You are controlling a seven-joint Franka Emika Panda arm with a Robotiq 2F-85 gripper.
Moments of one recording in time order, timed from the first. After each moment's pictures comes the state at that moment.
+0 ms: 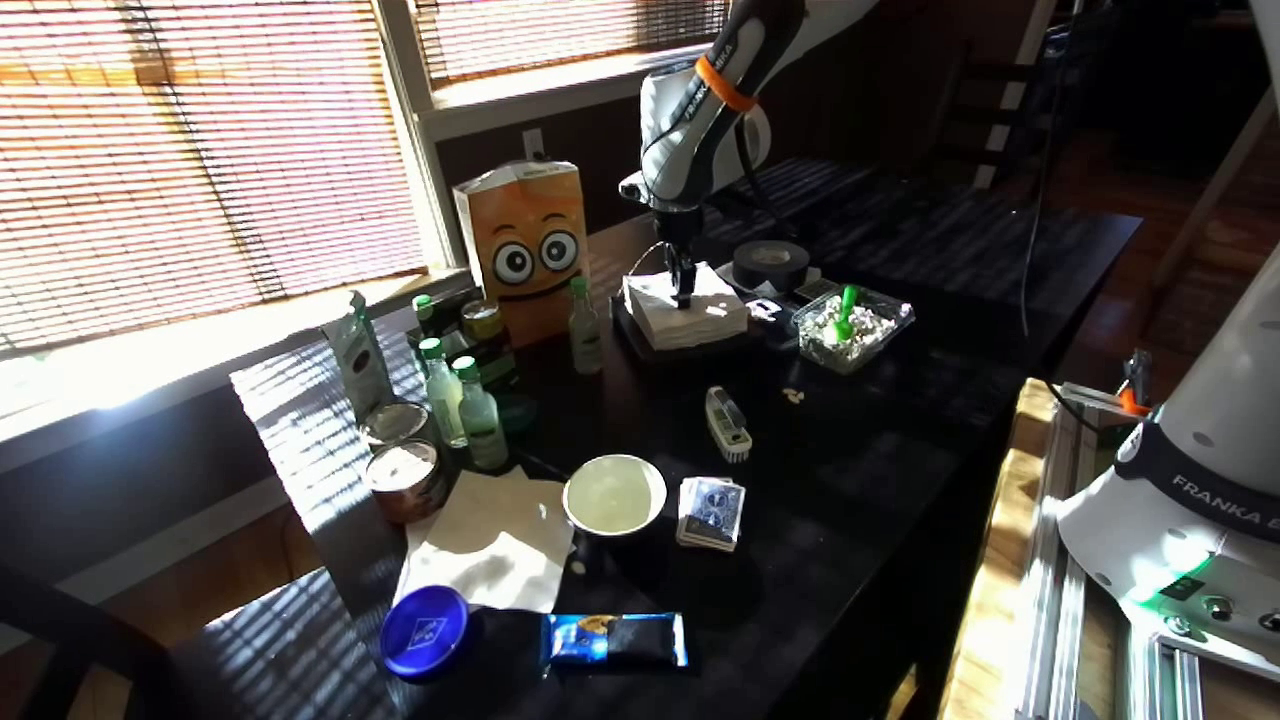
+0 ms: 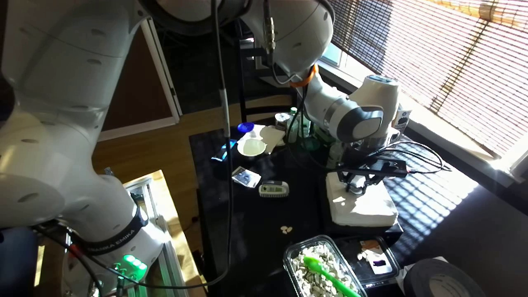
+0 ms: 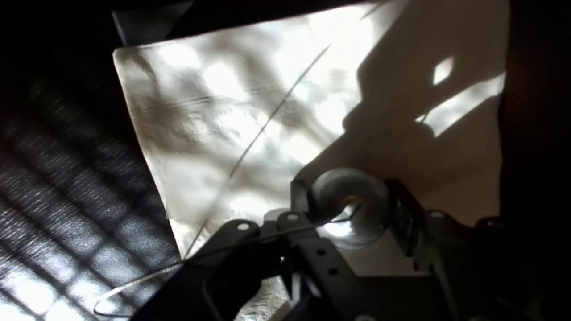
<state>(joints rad) -0.21 0.66 -0.05 -1.86 -0.14 2.55 -0.91</state>
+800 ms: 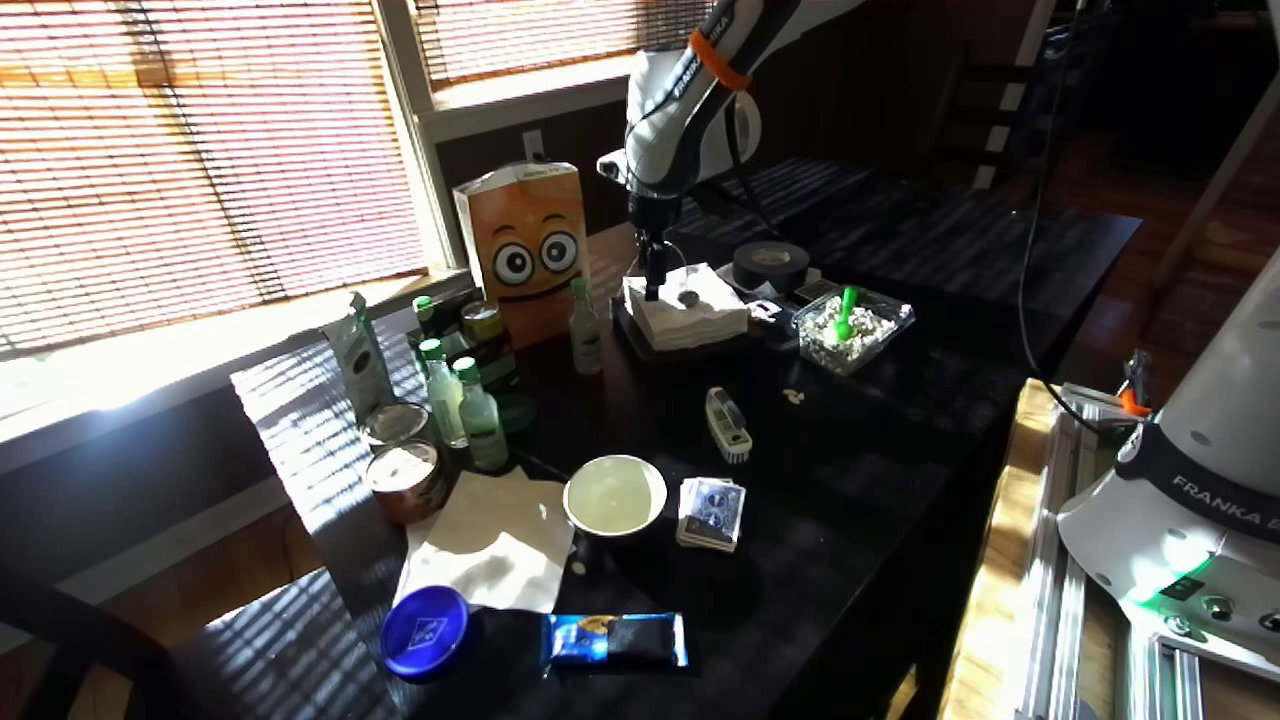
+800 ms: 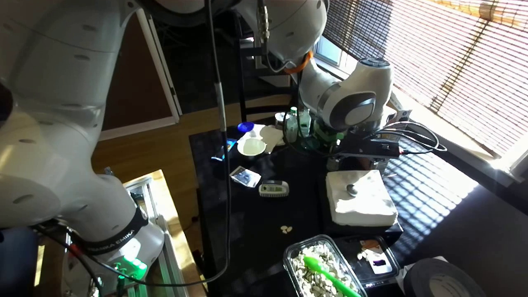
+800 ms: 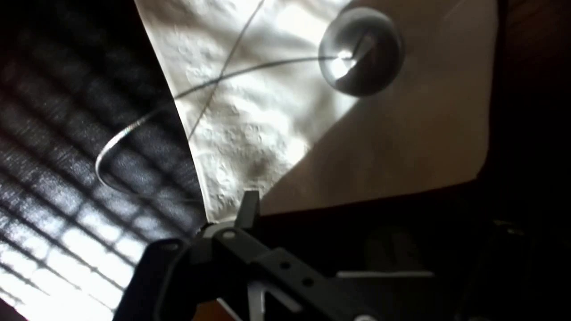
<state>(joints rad) -0.25 0.60 0.06 -1.88 -0.09 2.64 -0.88</state>
